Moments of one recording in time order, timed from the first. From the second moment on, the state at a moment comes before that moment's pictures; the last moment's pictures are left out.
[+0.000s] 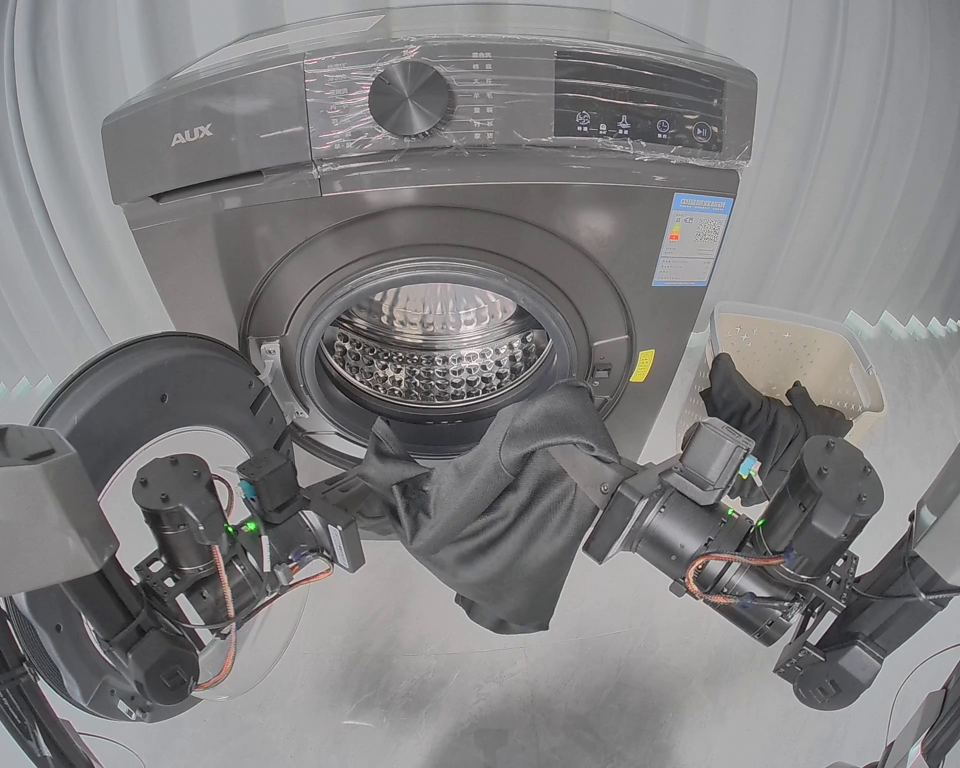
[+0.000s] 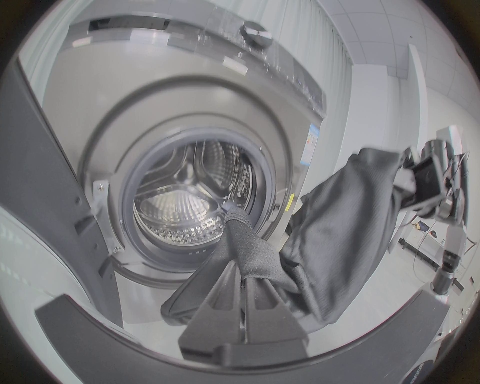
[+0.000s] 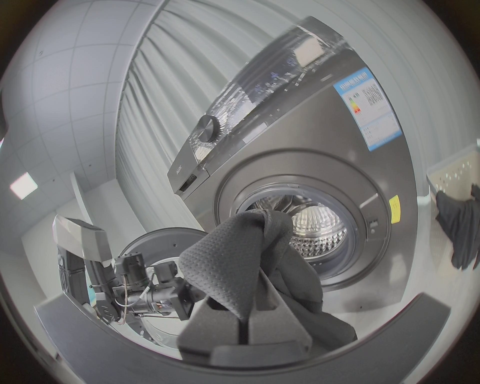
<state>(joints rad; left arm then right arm) -0.45 1.94 -0.36 -1.55 -0.13 -0.04 0.80 1.88 -0.52 -1.54 -0.04 0.36</state>
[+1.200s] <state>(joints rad) -0.46 1.67 -0.30 -1.54 -0.12 -0.04 0.69 1.89 -0.54 -1.54 -0.15 0.47</state>
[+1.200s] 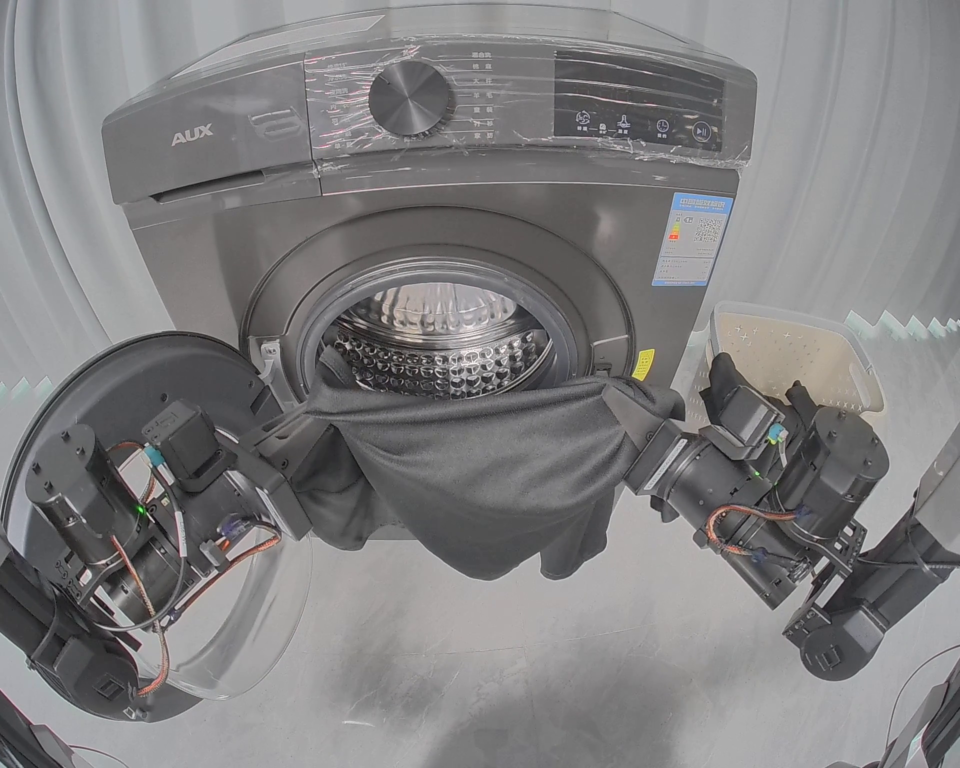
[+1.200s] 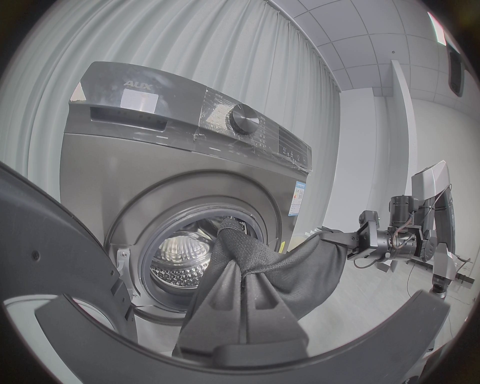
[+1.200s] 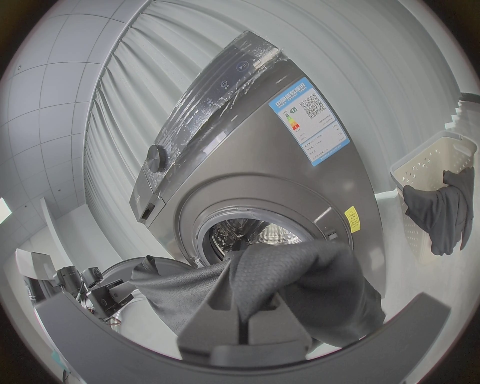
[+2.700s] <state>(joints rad) -0.42 1.64 -0.42 -1.54 -0.07 -0.05 0.74 1.79 -0.50 -1.54 -0.15 0.41</state>
